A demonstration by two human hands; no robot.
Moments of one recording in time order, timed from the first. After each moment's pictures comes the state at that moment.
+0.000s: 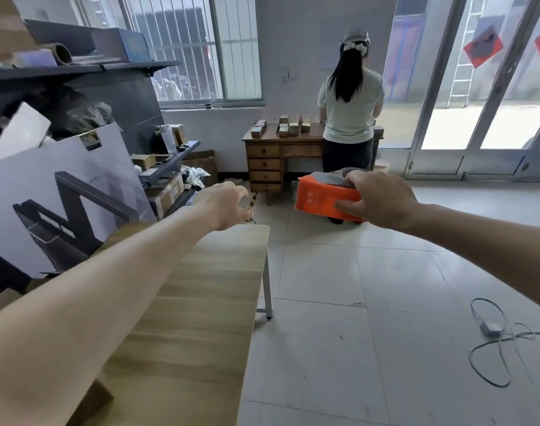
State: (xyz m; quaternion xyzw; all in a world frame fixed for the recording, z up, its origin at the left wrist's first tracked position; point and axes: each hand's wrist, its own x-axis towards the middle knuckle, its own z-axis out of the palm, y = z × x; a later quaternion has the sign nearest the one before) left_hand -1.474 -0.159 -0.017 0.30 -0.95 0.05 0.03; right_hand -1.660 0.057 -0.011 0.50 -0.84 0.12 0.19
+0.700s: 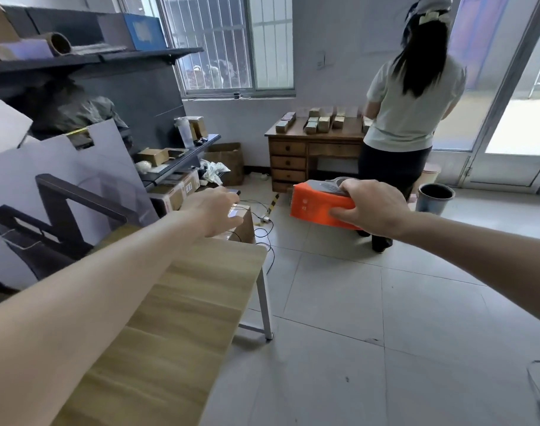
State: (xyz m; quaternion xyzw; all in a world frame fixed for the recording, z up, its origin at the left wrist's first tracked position) left_hand -1.674 -0.250 -0.036 0.36 -0.93 0.08 -0.02; right_hand -1.901 -0.064 -0.039 0.57 -0.79 0.15 0.14
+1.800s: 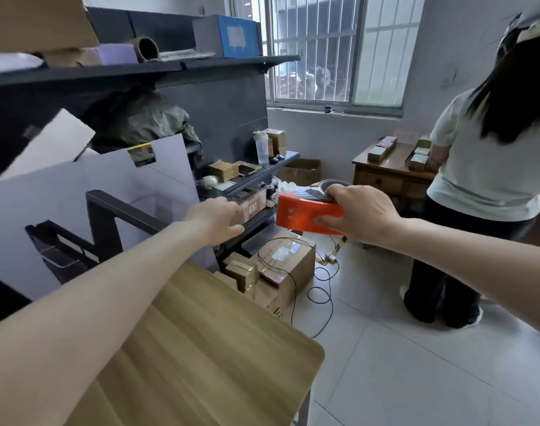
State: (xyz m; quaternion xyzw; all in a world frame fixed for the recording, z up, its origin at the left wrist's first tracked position) left_hand -1.720 -0.573 -0.036 0.52 -0.85 0.06 0.02; right_hand -1.975 -0.472 -0.017 0.73 -0.64 0.15 0.16
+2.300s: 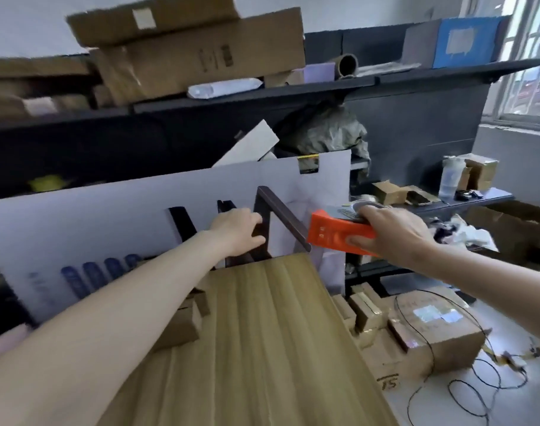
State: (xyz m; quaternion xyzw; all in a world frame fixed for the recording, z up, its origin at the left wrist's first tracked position) left_hand -1.588 -0.559 -0.003 0.76 -0.64 0.08 -0.02; right_hand -1.863 -0.643 -0.009 0.89 -0.41 0.20 0.08
